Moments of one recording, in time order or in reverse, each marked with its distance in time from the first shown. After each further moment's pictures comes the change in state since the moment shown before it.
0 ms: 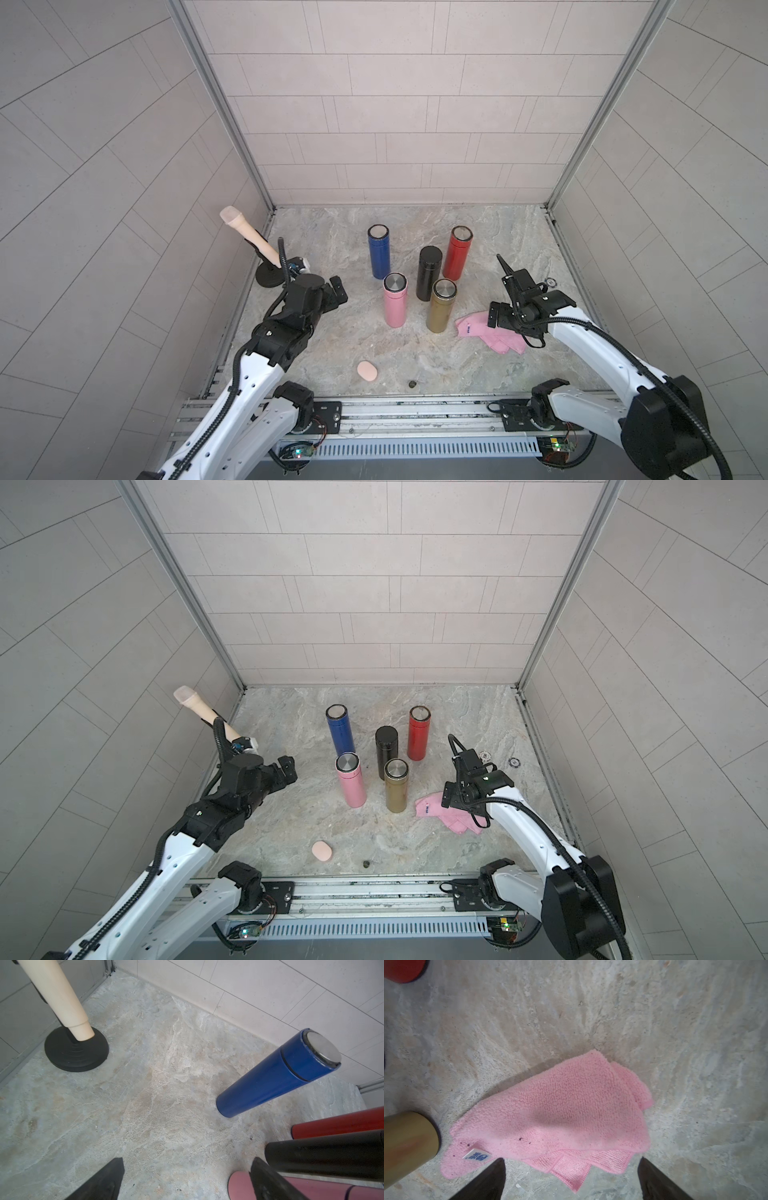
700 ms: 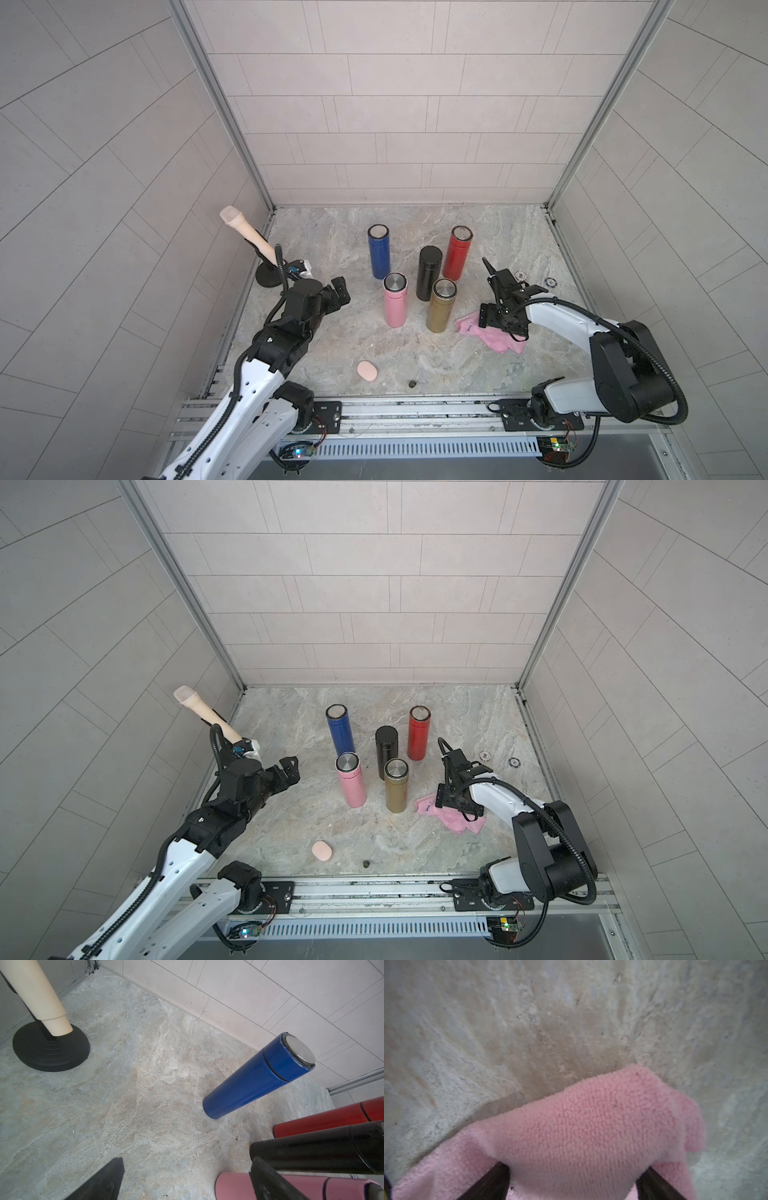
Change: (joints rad) left arm 0.000 -0.020 -0.052 0.095 0.035 -0.019; right arm 0.008 0.249 -0.029 0.195 -0.018 0.005
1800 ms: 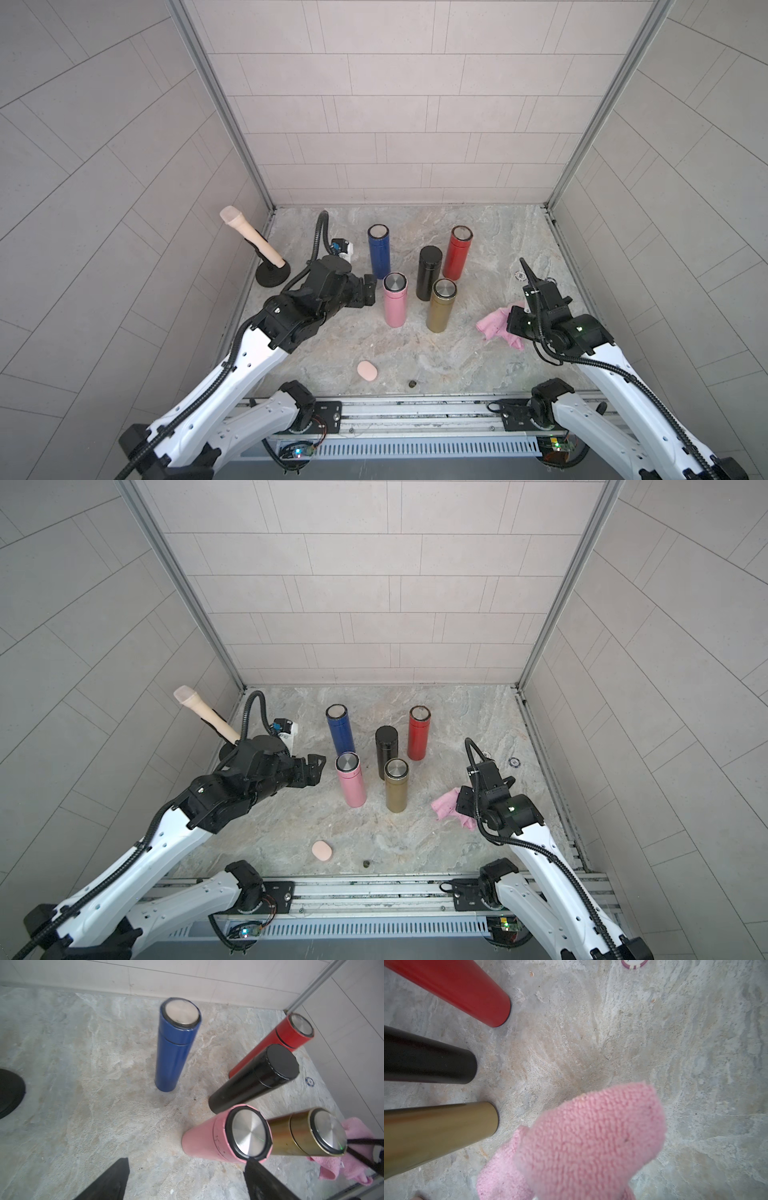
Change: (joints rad) left arm -0.319 0.204 0.389 -0.287 0.051 0.161; right arm 0.008 -0.608 0.034 -0.308 -0.023 0.055
